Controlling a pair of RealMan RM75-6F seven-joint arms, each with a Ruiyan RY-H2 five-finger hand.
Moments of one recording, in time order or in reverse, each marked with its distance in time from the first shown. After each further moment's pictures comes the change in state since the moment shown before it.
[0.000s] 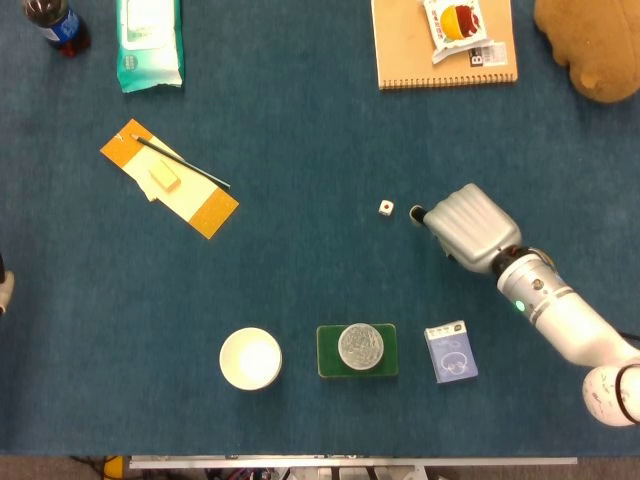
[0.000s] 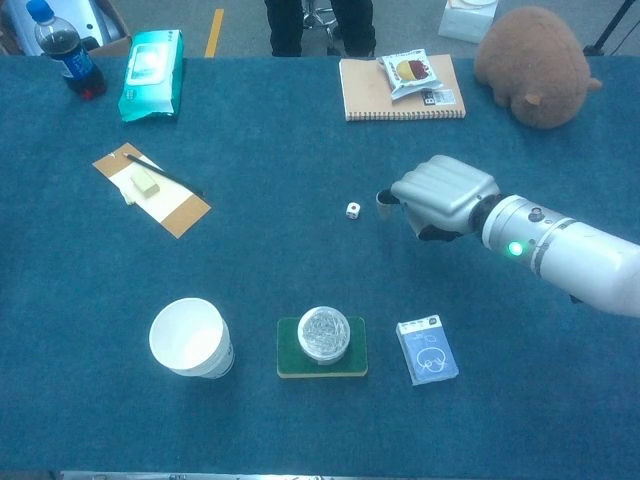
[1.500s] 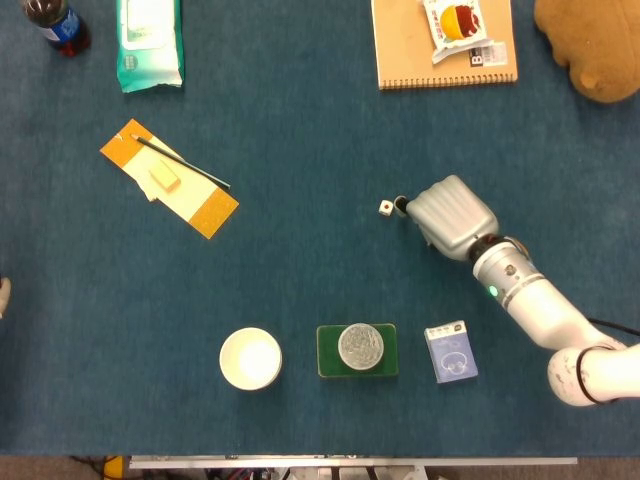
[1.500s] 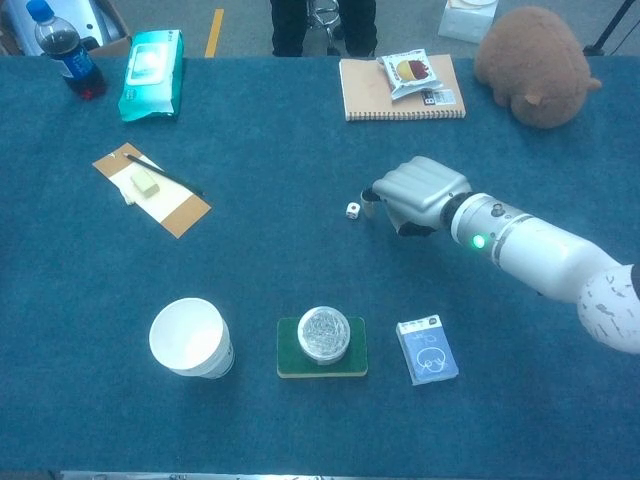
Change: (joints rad) left arm 0.012 -0.024 0.006 0.058 -0.007 -0.011 -0.055; right arm 0.096 -0.115 -0.012 0.139 0.098 0.005 0.049
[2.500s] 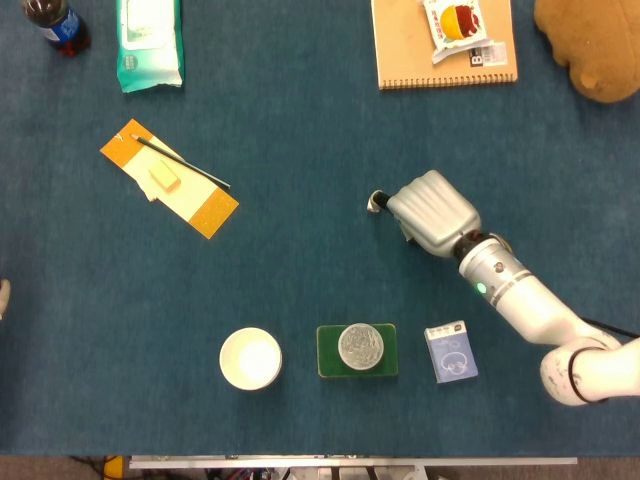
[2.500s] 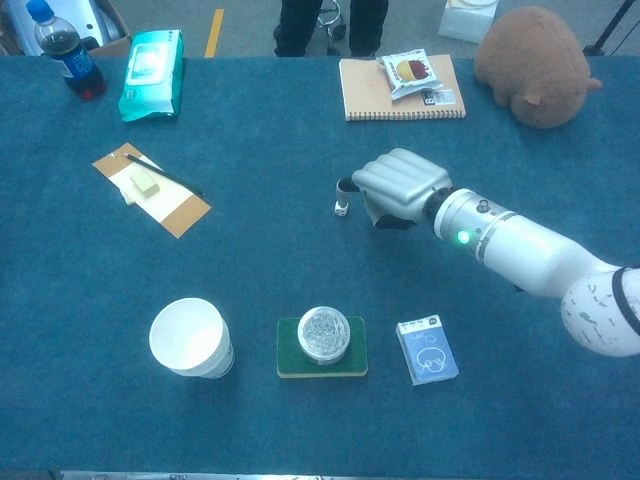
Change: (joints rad) left arm 0.003 -0.014 0.001 0.024 -0.004 -0.009 -0.019; right arm -0.011 -0.037 0.018 0.064 -0.159 0.000 0.158
